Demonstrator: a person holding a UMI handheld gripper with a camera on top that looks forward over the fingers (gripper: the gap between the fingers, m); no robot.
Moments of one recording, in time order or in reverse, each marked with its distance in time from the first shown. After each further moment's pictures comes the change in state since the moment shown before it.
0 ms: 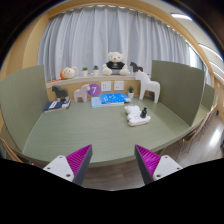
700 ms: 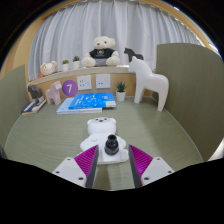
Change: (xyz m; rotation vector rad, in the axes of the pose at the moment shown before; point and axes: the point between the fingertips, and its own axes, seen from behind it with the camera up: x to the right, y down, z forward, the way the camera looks) arm 0.172 -0.066 0.270 -0.029 -0.122 -0.068
